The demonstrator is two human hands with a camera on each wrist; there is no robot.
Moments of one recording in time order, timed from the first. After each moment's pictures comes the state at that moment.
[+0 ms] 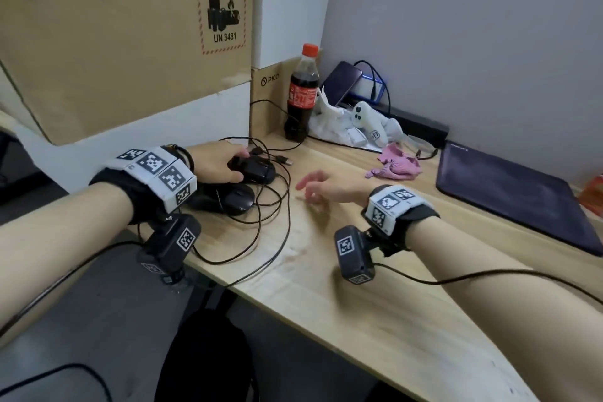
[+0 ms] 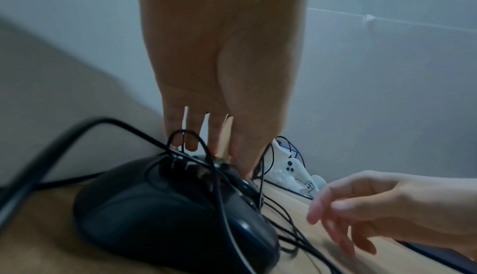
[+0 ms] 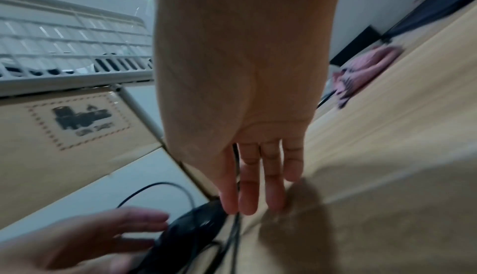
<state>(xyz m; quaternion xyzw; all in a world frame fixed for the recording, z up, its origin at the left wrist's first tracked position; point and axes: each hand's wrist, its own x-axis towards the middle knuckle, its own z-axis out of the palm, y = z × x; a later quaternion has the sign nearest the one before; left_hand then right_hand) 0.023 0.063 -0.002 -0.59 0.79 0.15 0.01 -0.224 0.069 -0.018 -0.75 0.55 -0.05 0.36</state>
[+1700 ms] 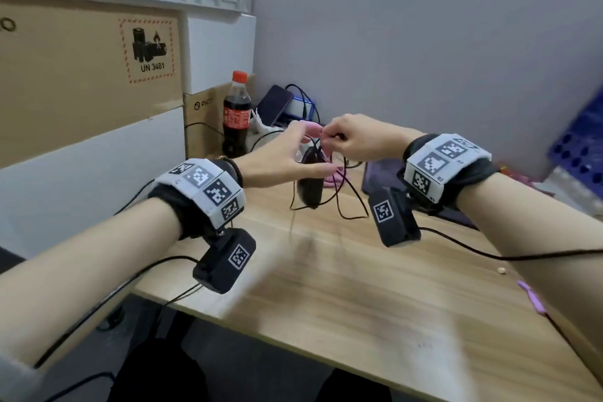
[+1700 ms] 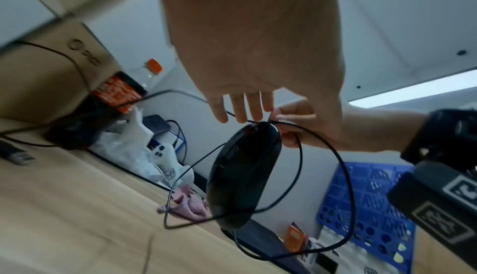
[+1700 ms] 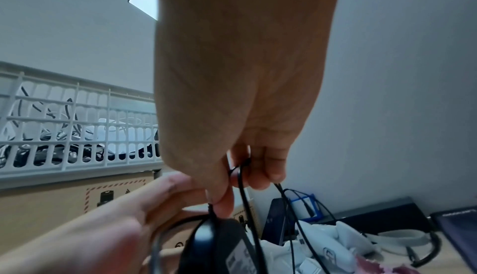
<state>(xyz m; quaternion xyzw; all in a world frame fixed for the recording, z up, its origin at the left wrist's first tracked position) -0.144 0.110 0.057 -0.31 0.85 0.30 -0.30 -0.321 0.130 0.123 -0.82 0.56 -0.03 0.04</state>
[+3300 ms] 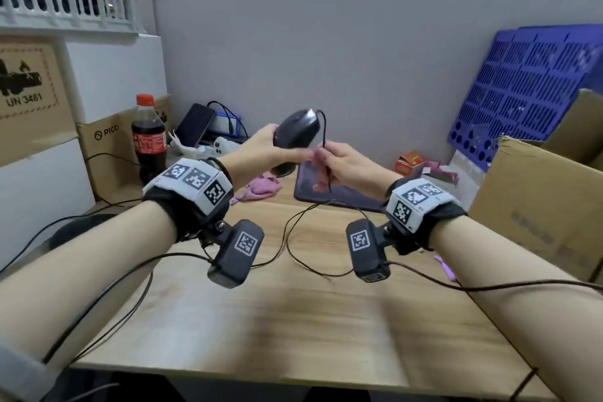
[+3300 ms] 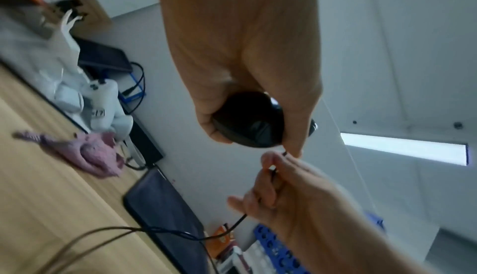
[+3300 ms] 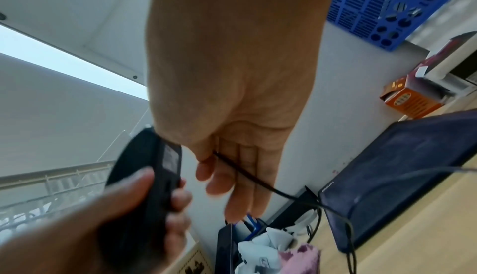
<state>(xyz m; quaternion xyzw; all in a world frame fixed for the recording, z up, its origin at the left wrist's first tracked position) -0.253 0.118 0.090 -0.29 0.75 0.49 -0.33 -0.419 0.190 0.095 -0.64 0.62 -0.36 0.27</state>
